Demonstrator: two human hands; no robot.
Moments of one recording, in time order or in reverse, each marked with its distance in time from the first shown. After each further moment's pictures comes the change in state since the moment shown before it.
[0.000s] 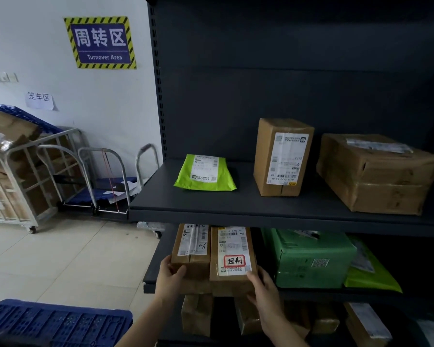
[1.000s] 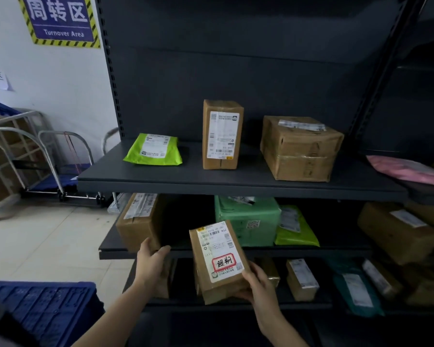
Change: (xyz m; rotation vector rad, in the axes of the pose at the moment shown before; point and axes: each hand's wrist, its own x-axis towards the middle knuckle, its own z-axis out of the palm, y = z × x) left_hand -0.100 -0.003 0.079 0.077 0.024 0.016; right_hand -0.086 0.004 -0.154 -0.015 -0.004 -0.019
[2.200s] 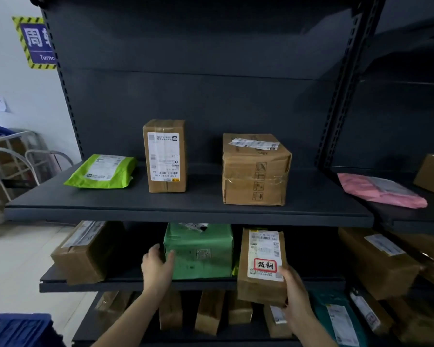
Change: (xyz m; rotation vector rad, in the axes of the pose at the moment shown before) left_hand 0.013 0.032 0.170 0.281 0.134 0.142; right_hand 0.085 -0.087 -0.176 0.219 0.166 -0.003
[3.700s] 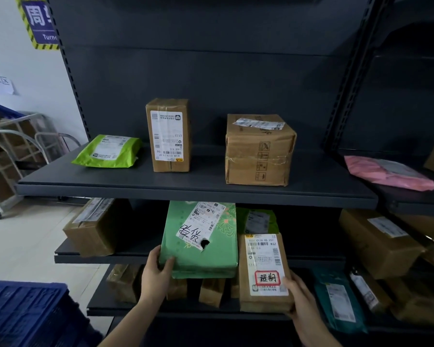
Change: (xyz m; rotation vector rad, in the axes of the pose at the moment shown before) left_hand -0.046 -0.050 -0.005 -0.179 0.013 0.071; right_hand -0.028 0.036 -0.047 -0.100 -0.093 0.042
